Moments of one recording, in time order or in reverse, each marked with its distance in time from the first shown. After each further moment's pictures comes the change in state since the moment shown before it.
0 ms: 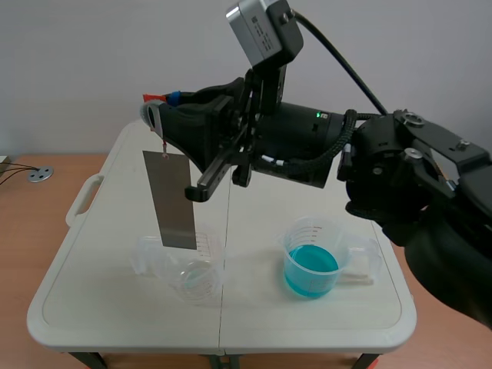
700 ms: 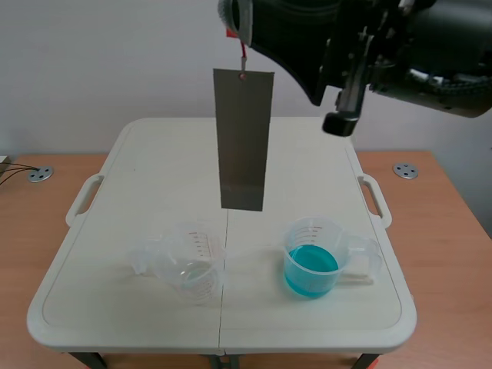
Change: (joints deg) left arm -6.0 -0.2 -13.9 14.2 -0.1 0.0 6.0; right arm -4.5 18.7 12.6 18.9 9.4 0.4 1.5
